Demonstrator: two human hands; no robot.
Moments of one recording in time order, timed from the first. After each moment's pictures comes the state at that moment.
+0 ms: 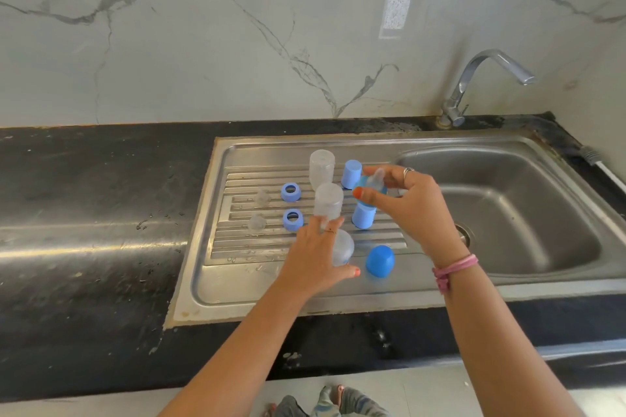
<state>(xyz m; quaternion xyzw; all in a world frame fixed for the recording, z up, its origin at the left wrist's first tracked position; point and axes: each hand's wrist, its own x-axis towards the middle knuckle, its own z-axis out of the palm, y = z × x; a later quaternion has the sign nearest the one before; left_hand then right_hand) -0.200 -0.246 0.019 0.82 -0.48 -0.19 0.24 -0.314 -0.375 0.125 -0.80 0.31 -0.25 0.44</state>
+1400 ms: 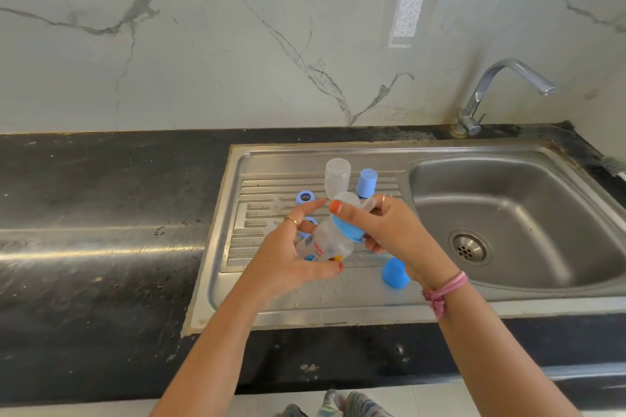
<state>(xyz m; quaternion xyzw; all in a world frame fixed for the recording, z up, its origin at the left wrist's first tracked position) -0.171 -0.186 0.098 0.75 -0.37 -0.31 0.46 -0.283 -0.331 0.130 -0.73 0.32 -0.13 0.59</state>
